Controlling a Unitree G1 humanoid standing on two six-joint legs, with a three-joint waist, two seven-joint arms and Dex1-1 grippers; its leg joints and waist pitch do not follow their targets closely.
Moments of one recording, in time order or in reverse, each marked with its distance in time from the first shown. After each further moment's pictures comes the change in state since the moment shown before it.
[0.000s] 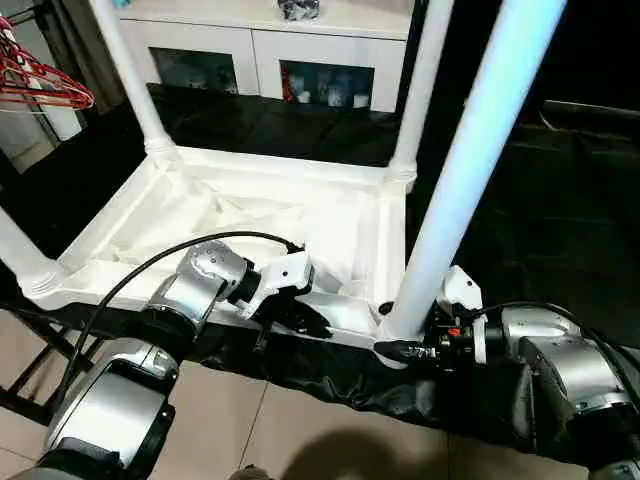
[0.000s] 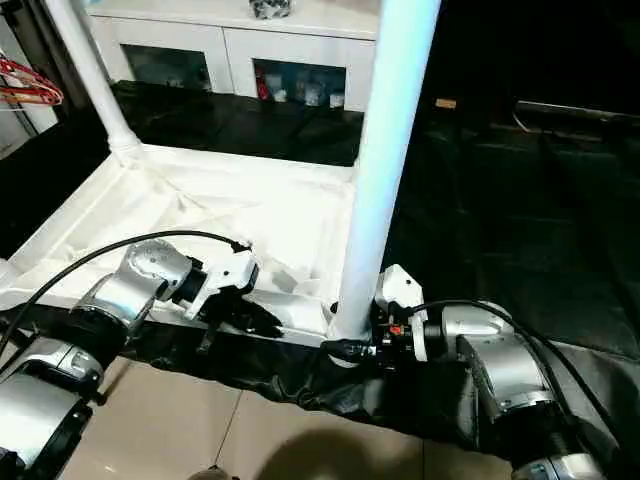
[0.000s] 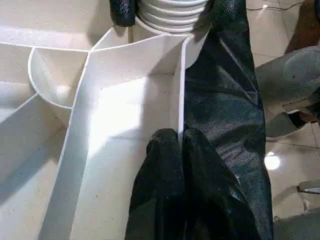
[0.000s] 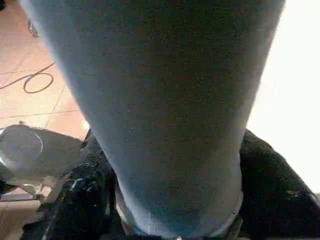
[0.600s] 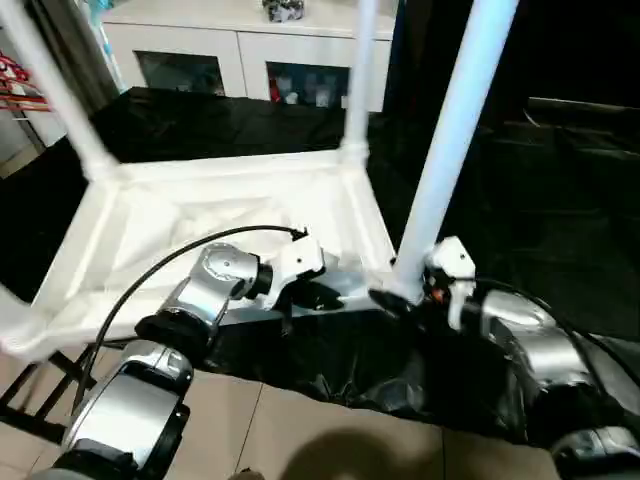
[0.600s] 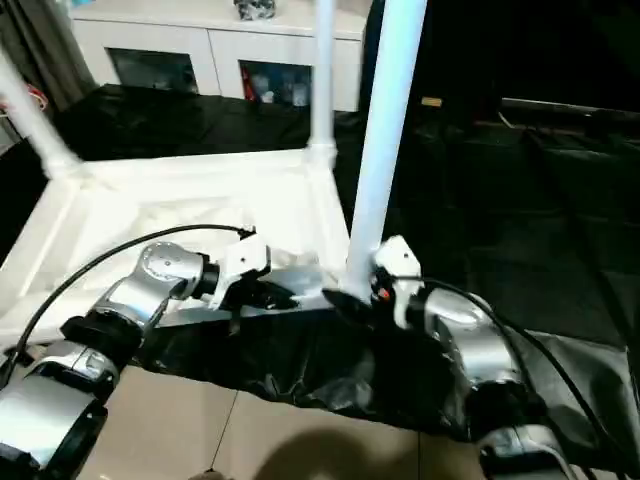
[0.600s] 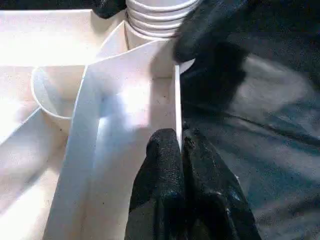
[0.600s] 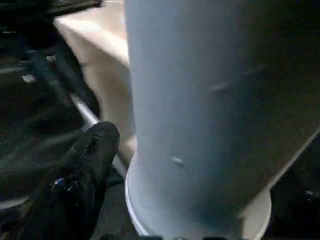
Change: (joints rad) left arm 0.000 -0.058 0.036 0.012 0.014 0.033 0.217; right arm -0.088 0.100 -0.061 0.194 -0.063 -0.123 -0.227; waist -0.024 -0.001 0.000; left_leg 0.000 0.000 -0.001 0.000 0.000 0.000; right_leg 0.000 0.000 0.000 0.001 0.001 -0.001
